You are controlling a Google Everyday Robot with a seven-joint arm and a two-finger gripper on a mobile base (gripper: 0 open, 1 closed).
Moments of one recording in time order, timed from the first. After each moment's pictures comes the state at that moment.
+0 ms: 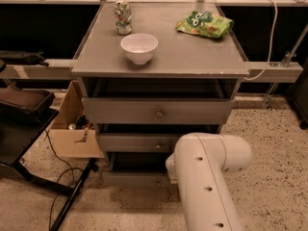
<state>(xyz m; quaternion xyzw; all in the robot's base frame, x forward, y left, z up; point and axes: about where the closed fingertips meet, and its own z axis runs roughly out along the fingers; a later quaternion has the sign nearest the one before) 0.636 -0.118 0.151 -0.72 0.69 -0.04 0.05</state>
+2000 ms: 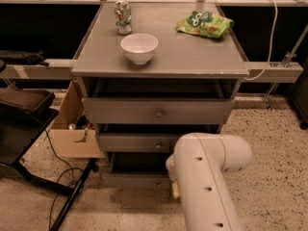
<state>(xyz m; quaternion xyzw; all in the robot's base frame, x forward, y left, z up) 0.636 -0.117 0.151 -0.72 0.69 -0.04 0.05</state>
